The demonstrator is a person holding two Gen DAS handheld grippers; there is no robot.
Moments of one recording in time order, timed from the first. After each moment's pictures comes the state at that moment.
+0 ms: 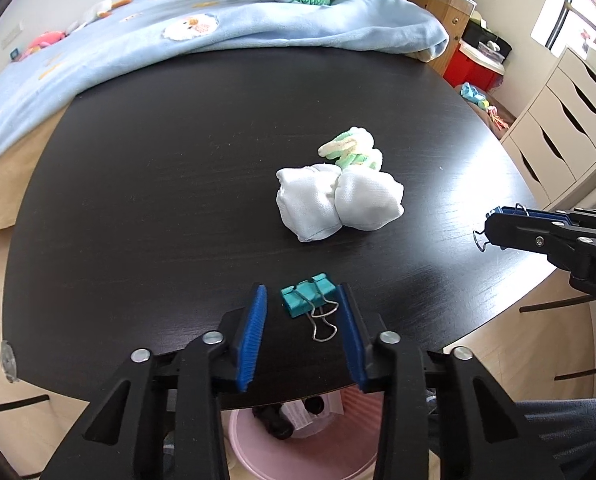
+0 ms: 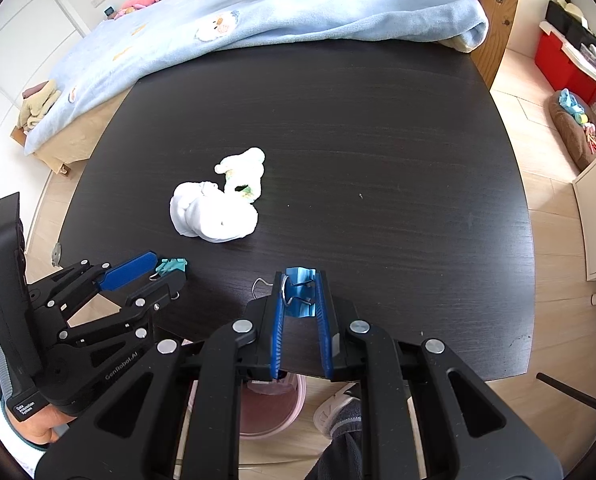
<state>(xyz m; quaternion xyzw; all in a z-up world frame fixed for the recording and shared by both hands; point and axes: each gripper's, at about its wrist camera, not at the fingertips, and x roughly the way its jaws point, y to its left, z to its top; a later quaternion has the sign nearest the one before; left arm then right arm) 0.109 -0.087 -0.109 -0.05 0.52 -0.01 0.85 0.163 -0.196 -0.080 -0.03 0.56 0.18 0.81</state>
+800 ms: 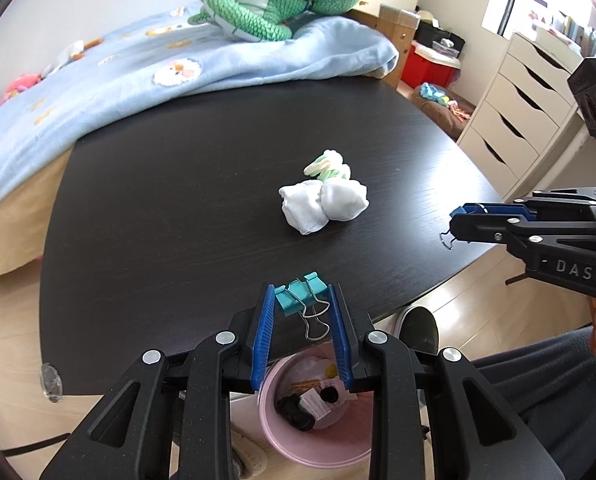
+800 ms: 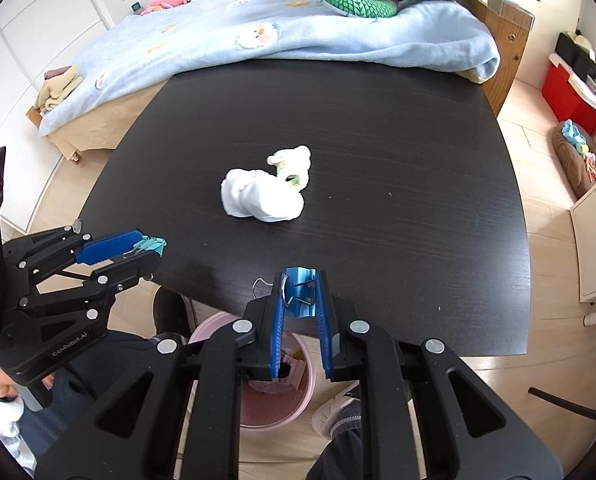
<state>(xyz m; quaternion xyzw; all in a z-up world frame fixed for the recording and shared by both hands) 0.064 -0.071 -0.059 0.00 0.49 -0.08 0.87 0.120 -0.179 -0.059 -0.06 0.52 0.21 0.82</state>
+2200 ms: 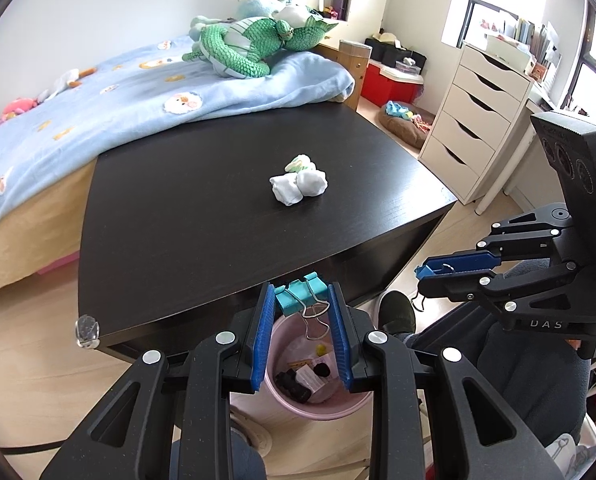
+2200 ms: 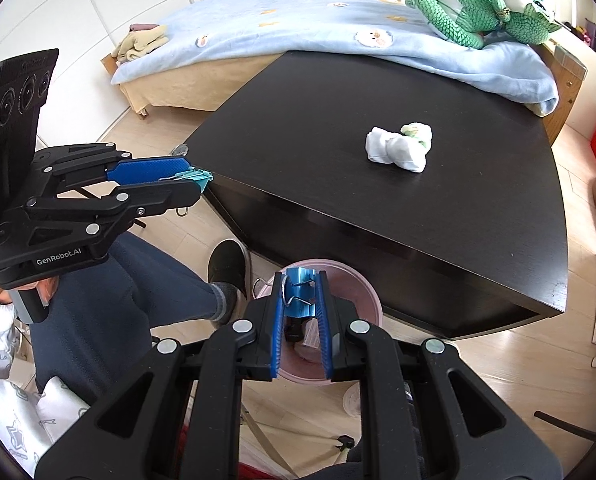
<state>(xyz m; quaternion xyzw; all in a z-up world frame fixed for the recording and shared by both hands) -0.035 -0.046 -0.016 0.00 0.44 -0.12 0.89 -0.002 -0.143 -0.040 -0.11 0.49 0.33 0.80</state>
